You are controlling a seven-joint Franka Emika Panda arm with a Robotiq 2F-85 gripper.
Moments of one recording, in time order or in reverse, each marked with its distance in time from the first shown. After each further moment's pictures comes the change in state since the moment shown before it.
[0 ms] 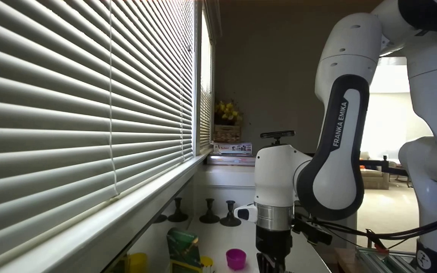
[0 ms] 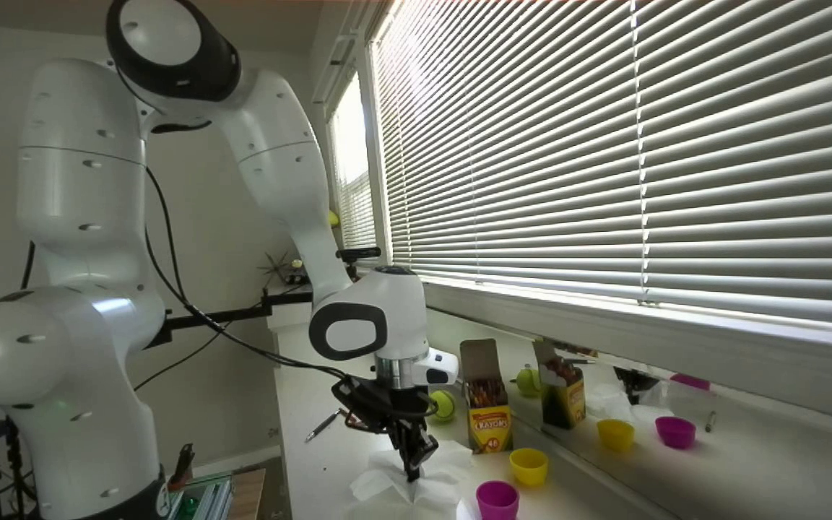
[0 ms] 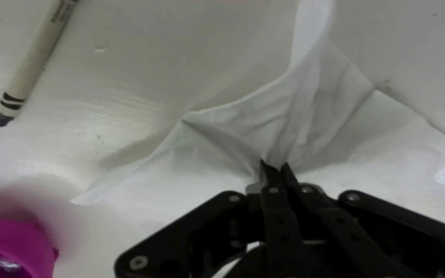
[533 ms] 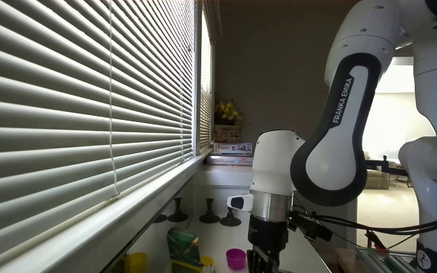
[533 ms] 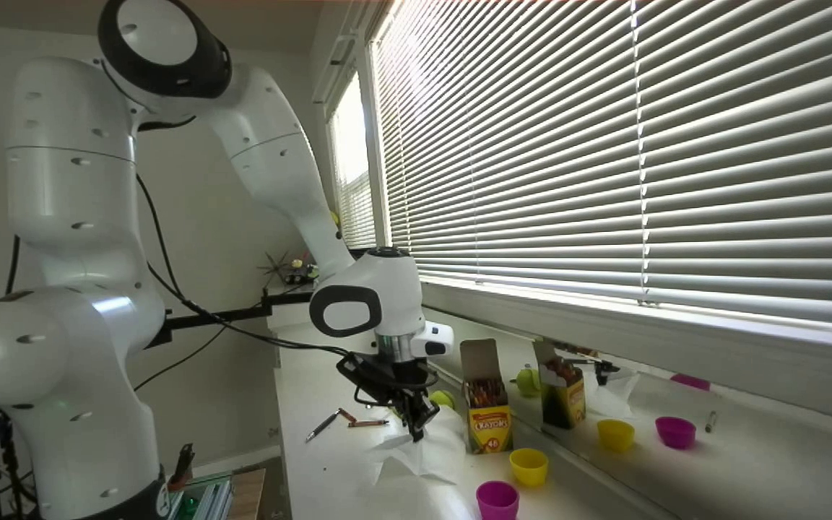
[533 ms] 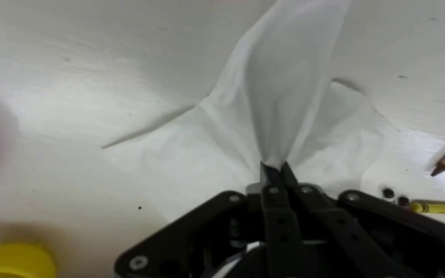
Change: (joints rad) arm 0.000 -0.057 0.127 0.041 0.266 -0.004 -0.166
